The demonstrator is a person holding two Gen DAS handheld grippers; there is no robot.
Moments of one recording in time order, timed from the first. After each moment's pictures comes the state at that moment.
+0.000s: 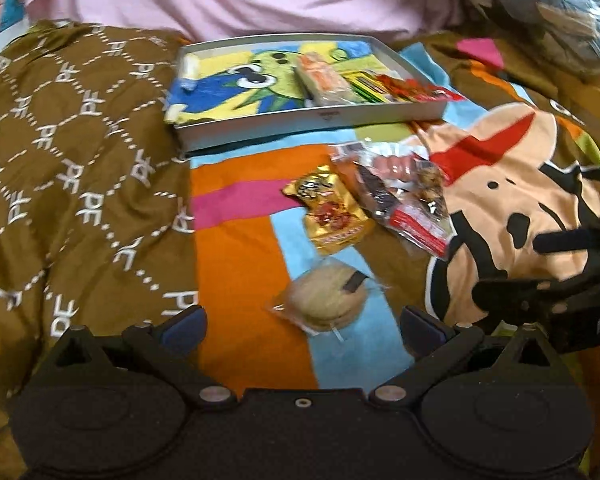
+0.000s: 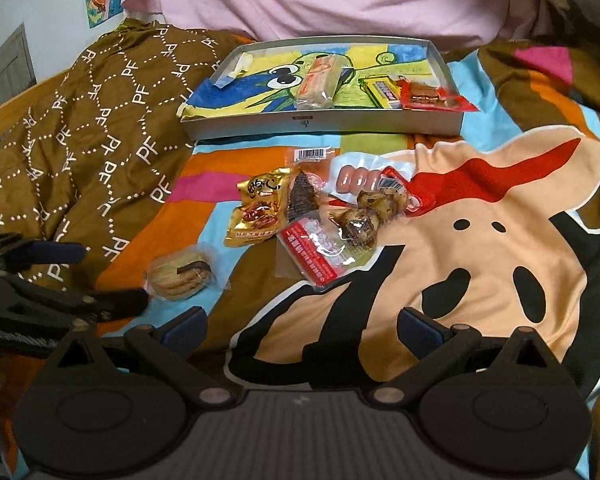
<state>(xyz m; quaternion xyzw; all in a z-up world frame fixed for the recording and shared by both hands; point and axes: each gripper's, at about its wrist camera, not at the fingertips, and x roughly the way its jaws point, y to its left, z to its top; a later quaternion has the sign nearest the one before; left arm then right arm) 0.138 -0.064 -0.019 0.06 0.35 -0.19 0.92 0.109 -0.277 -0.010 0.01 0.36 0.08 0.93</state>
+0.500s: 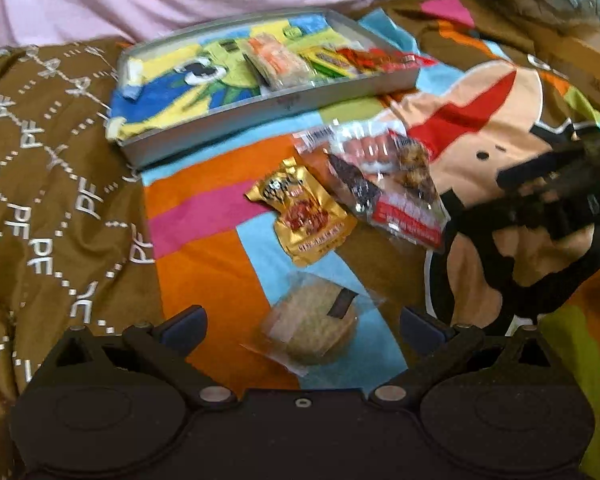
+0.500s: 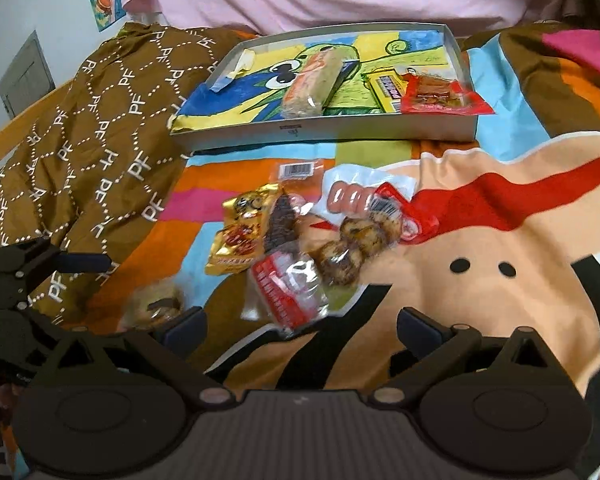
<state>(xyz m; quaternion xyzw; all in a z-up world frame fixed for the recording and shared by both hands) 0.174 -0.088 -0.029 0.12 0.37 -0.23 0.89 0.172 -0.320 -0.011 0.03 0.39 0.14 0.91</state>
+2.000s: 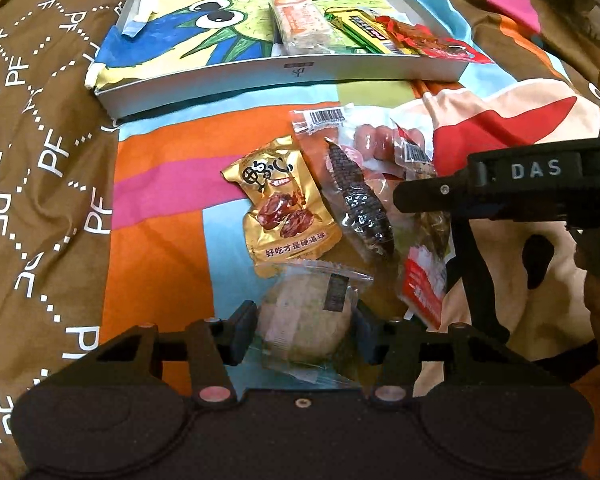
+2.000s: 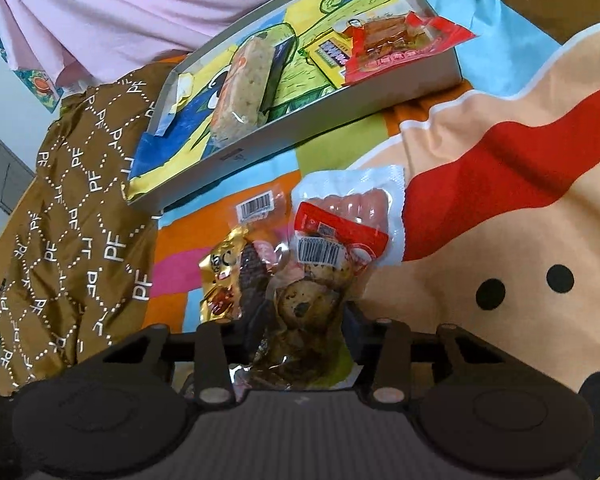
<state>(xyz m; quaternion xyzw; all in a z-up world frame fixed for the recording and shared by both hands) 0.213 -0.131 -0.033 0.04 0.46 -0.17 0.87 0.239 -0.352 -0.034 0.21 0.42 0.15 0.87</state>
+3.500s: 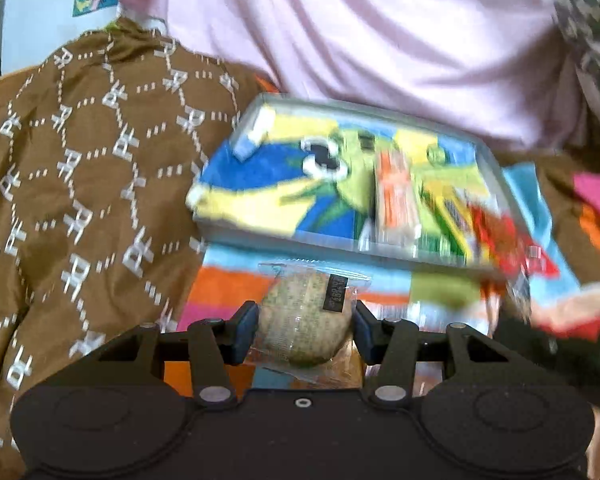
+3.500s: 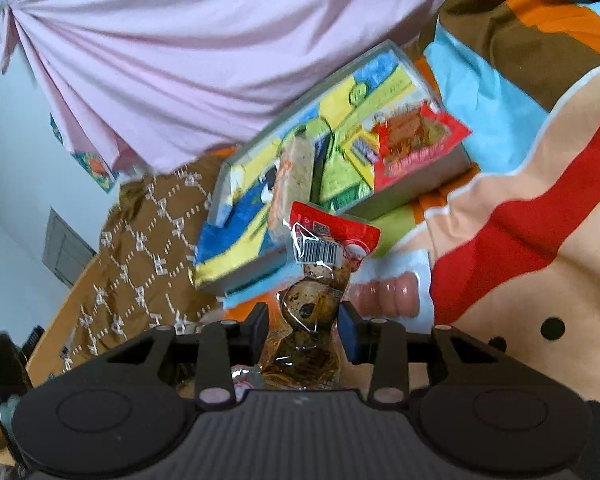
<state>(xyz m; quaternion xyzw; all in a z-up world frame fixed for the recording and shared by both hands) 0.243 -0.126 0.025 -0.08 0.29 -0.01 0.95 0.219 -0.381 -0.004 0.29 0.28 0.19 0.89</state>
